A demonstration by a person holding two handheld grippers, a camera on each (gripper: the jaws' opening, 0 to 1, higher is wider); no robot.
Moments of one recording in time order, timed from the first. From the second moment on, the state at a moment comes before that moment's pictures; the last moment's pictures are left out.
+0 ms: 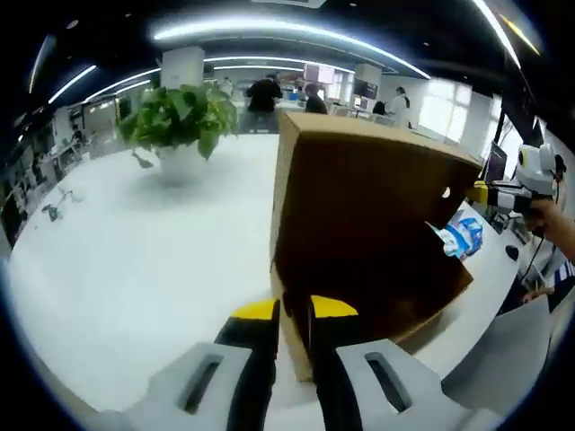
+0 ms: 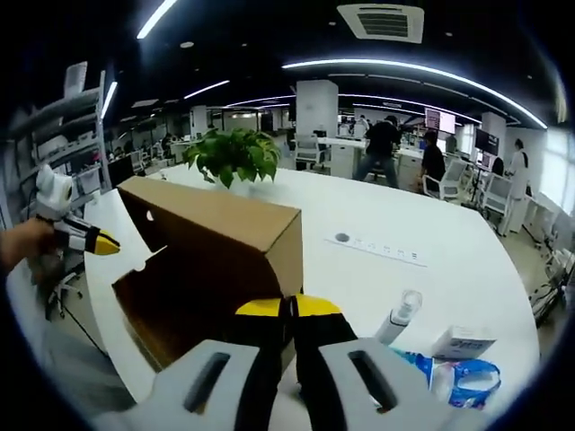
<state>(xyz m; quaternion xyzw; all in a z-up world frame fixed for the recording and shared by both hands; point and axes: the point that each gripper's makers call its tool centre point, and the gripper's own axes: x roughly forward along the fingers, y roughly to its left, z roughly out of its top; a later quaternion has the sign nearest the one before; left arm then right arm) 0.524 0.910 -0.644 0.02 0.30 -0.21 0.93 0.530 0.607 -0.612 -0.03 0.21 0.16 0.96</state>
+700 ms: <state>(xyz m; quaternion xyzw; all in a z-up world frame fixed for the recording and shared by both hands) 0.546 0.896 -0.595 0.06 0.25 -0.26 0.93 0.518 0.609 -0.618 -0.06 0.21 0.17 0.96</state>
